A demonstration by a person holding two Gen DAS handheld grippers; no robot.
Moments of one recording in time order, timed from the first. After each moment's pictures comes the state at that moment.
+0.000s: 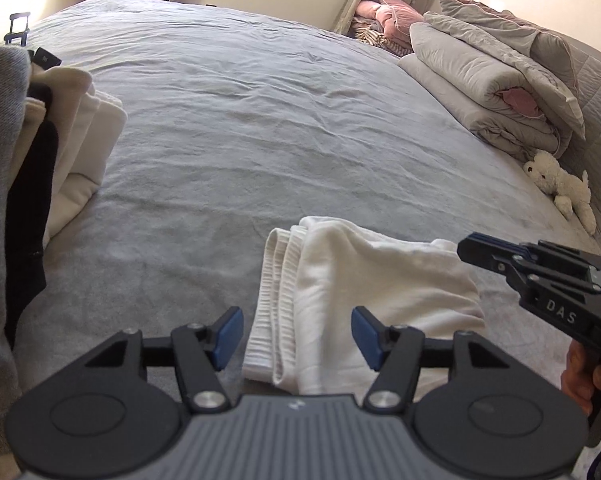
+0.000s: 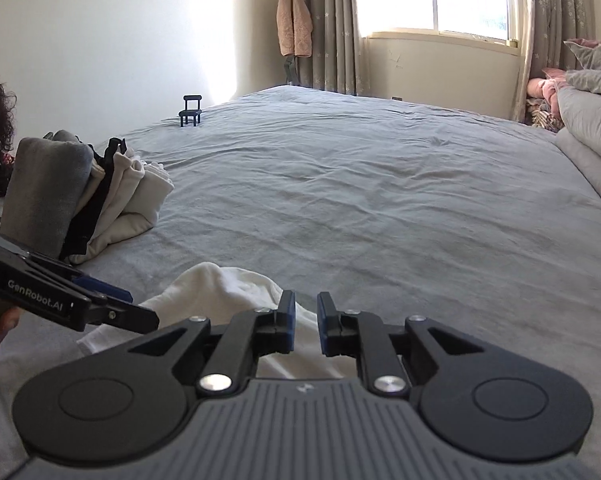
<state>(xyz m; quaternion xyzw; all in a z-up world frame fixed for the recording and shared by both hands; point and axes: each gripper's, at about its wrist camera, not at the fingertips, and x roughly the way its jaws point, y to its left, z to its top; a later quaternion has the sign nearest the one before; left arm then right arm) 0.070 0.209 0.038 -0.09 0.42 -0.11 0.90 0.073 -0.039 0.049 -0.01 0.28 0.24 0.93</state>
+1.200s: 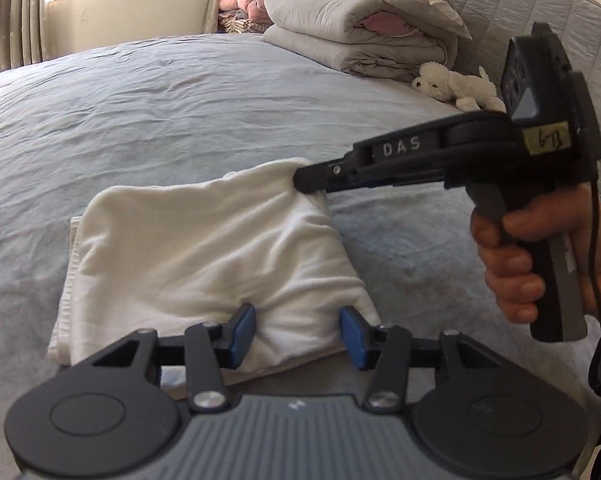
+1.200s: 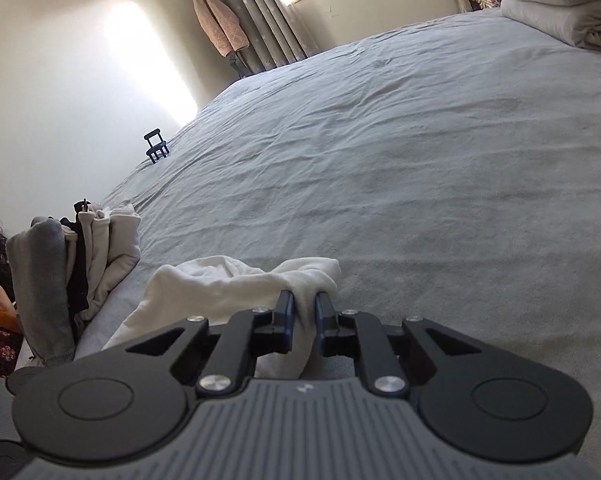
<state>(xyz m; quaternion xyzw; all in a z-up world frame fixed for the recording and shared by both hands) 0.027 0.112 0.026 0.03 0.38 -0.26 0.89 0.096 -0.097 0.030 0.15 0.33 0.23 0.90</state>
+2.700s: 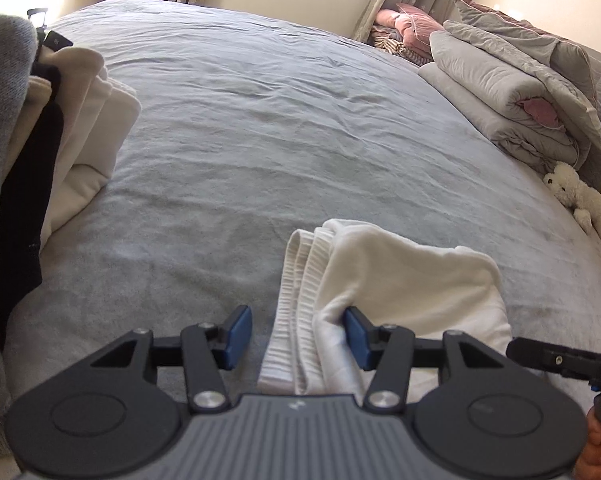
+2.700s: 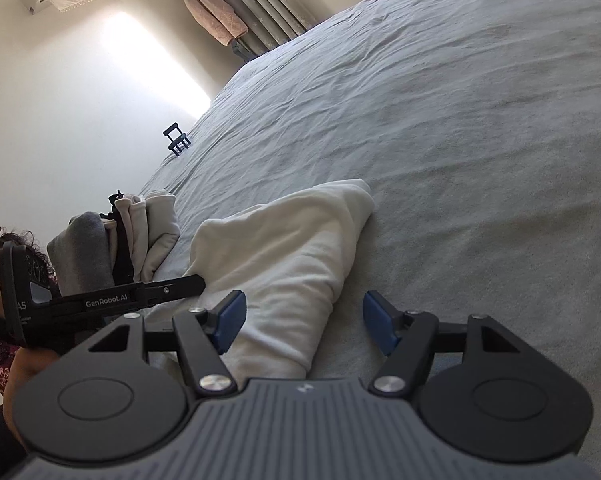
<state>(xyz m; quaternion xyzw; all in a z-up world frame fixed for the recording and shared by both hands) 0.075 0.217 0.026 -0.12 0.41 -0.09 0.90 0.065 -0.097 0.007 0.23 0.38 0.27 0.85</state>
